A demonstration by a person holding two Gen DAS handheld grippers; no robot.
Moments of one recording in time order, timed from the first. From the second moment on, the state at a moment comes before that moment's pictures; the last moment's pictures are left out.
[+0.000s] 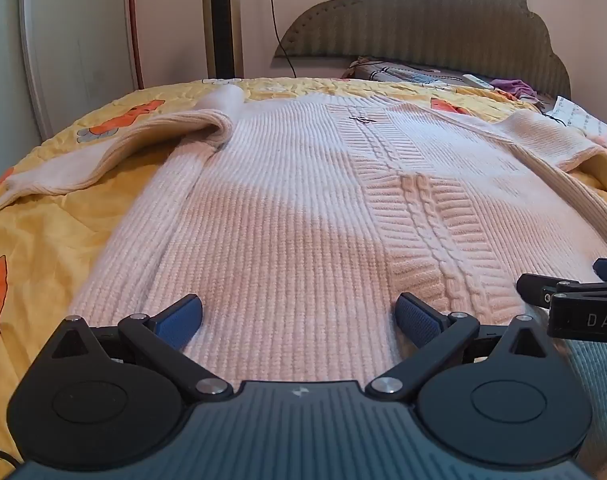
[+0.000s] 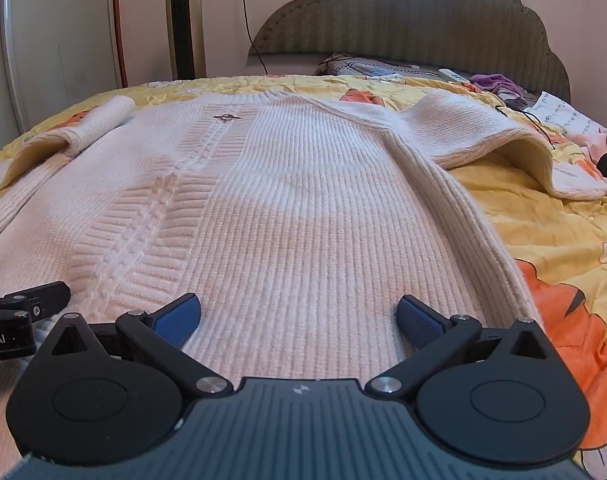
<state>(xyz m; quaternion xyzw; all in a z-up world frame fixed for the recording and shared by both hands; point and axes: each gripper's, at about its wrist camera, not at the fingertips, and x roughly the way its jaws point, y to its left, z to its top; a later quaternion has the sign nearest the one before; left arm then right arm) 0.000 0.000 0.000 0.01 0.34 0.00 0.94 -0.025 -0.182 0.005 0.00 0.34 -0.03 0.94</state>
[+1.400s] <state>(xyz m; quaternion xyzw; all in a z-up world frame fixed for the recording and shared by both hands) -0.003 -0.002 0.002 0.02 0.33 0.01 0.94 -0.025 -0.182 0.006 0.01 0.34 -0.03 0.94</state>
